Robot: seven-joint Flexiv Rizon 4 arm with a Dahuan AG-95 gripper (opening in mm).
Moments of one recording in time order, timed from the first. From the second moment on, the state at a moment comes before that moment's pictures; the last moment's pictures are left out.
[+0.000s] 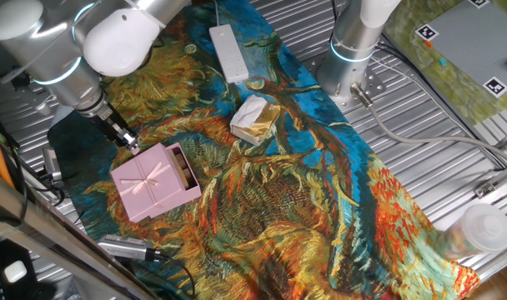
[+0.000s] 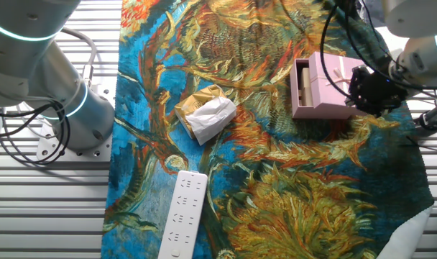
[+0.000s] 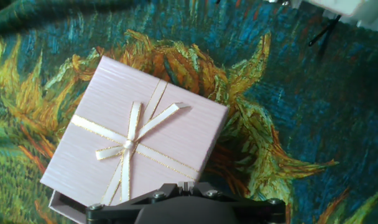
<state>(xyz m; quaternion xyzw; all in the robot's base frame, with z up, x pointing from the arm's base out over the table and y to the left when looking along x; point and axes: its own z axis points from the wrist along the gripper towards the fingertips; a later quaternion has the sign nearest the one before) 0.671 0.004 0.109 0.20 -0.97 -0.10 0.06</state>
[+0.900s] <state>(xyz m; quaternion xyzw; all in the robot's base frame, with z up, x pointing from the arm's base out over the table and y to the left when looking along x) 0.671 0.003 0.099 0.19 -0.97 -0.12 0.05</state>
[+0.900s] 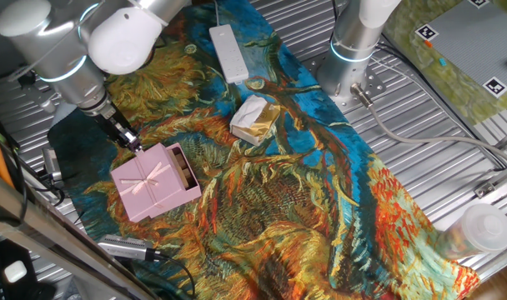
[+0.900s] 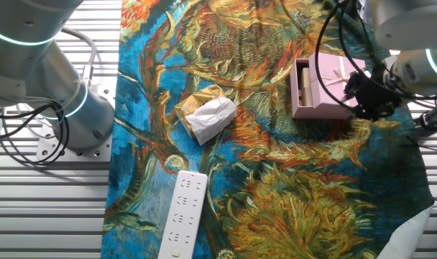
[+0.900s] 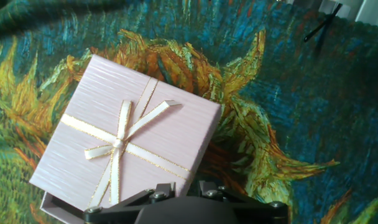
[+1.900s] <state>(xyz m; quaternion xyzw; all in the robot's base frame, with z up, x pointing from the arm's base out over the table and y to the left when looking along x) 0.655 0.007 0.094 0.17 -0.97 -0.14 0.04</state>
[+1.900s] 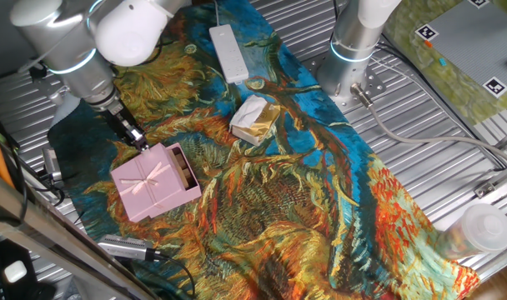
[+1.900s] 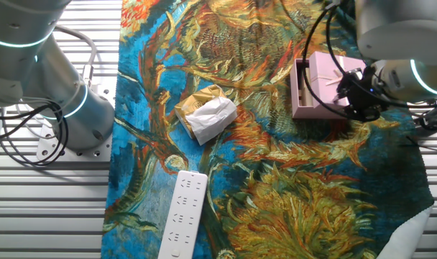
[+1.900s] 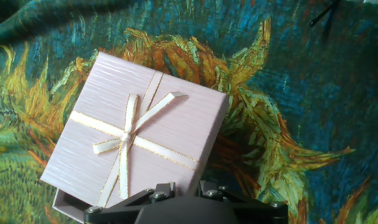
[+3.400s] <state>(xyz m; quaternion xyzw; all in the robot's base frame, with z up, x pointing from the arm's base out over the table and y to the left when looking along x) 0.642 0.009 0.097 0.16 -0.98 -0.13 0.03</state>
